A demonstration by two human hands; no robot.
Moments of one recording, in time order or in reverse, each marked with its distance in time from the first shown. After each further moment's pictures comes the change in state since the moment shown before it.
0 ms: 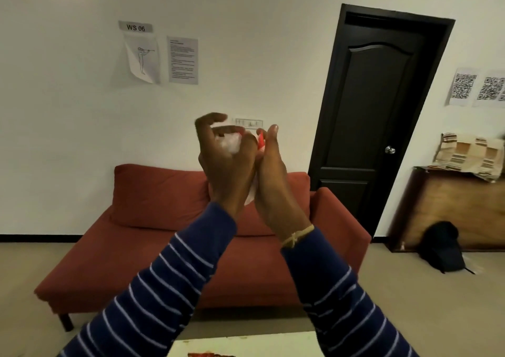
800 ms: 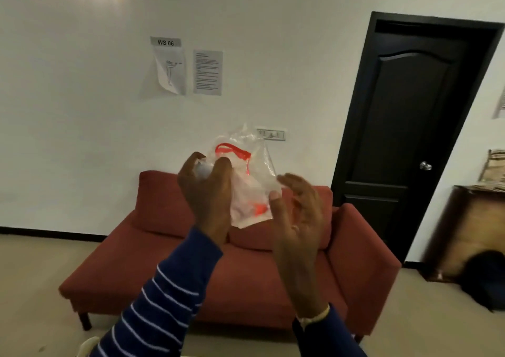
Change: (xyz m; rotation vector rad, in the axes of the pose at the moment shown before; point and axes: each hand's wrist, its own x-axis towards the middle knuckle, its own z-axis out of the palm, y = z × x) left_hand 0.016 -0.030 -0.014 0.020 0.194 -0.213; right_hand -0.002 0.047 -0.063 -0.416 0.110 -0.603
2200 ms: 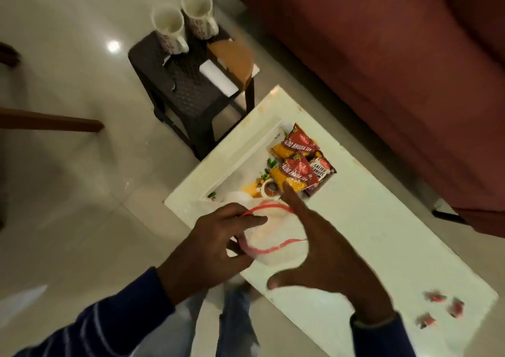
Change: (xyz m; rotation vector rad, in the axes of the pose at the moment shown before) left_hand -0.281 -0.358 -0.415 0.852 -0.568 -0.612; right_hand -0.381 0.380 -0.009 -0.242 -1.771 0.554
